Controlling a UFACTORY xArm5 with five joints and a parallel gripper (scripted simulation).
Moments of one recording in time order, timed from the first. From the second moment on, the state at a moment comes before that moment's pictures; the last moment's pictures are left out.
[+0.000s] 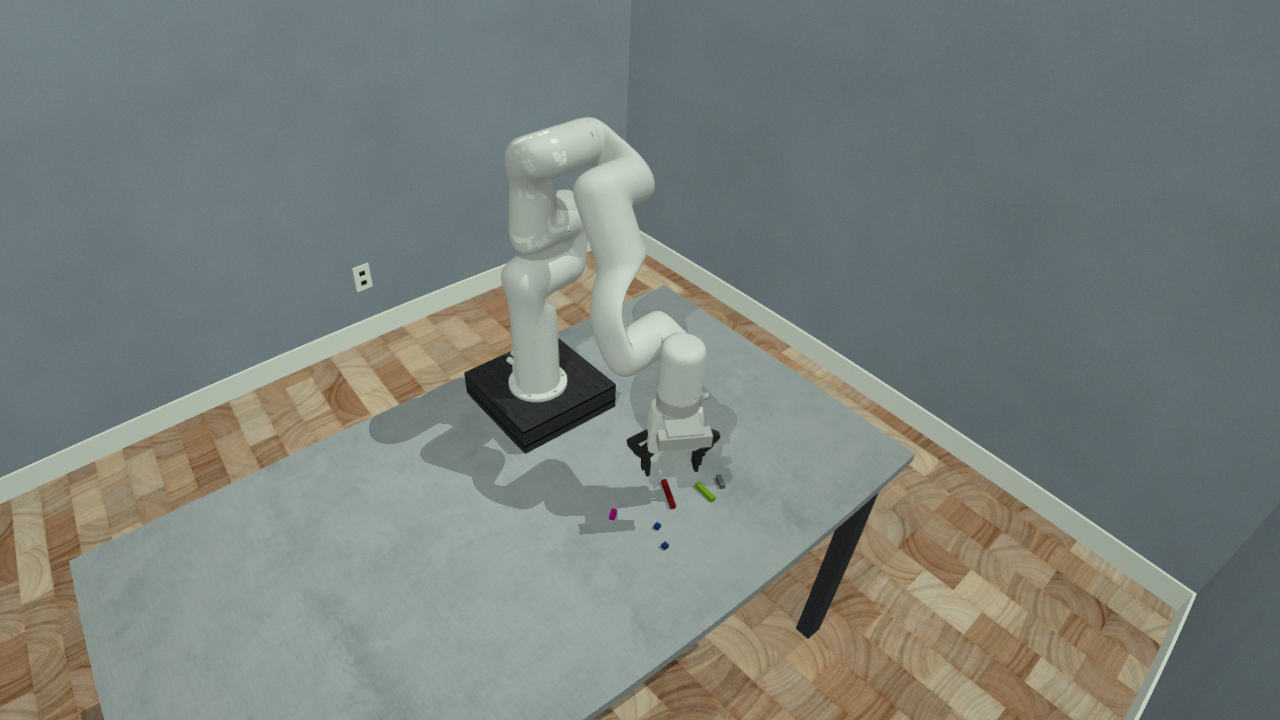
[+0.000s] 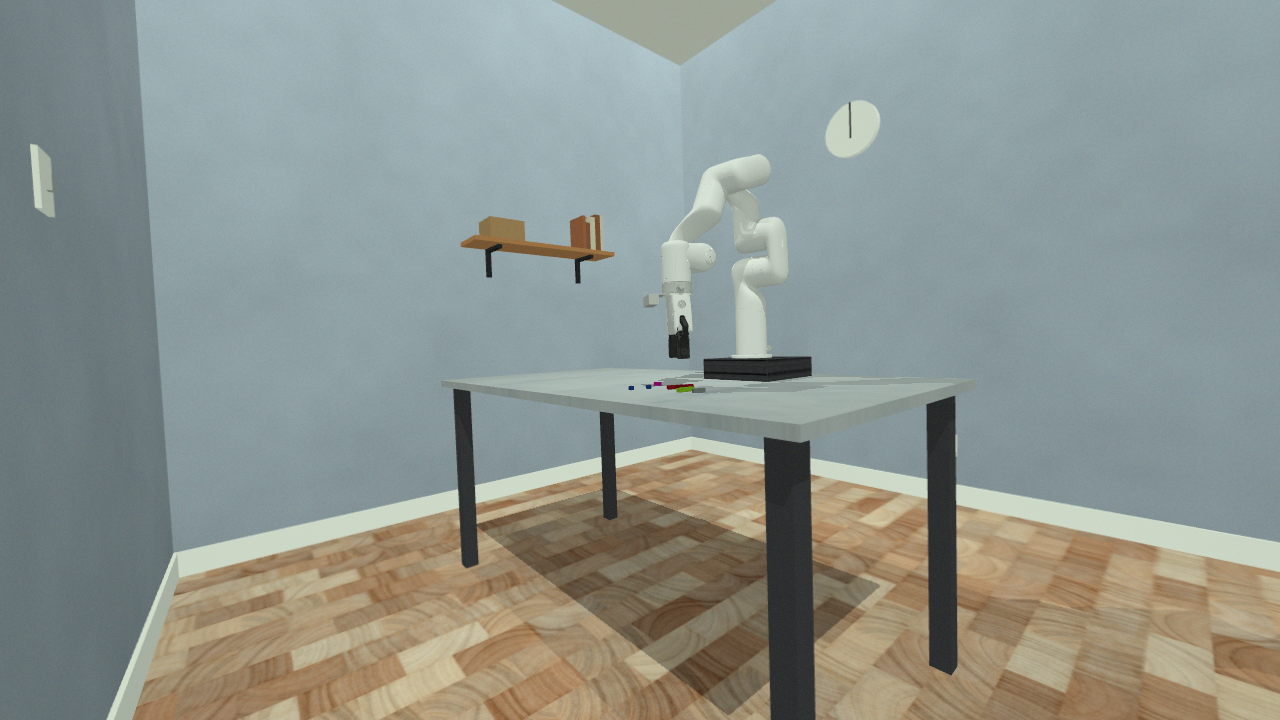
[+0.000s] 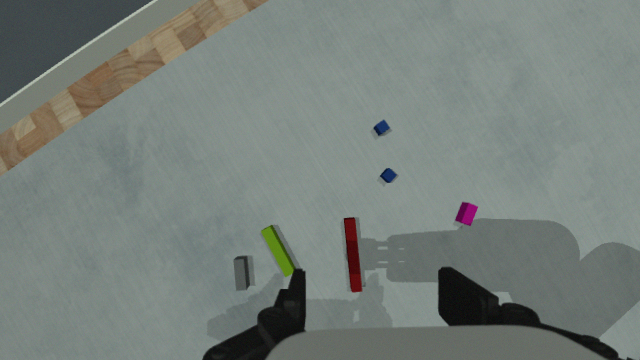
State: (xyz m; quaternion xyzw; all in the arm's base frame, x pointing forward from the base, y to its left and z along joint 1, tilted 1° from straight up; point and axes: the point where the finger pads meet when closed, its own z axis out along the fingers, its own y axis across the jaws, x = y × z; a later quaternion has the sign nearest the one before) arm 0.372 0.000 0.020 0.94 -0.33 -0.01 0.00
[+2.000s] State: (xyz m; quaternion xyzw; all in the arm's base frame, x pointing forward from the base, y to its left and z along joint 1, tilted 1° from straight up) arm 0.371 0.002 0.018 0.96 -0.29 -0.01 0.00
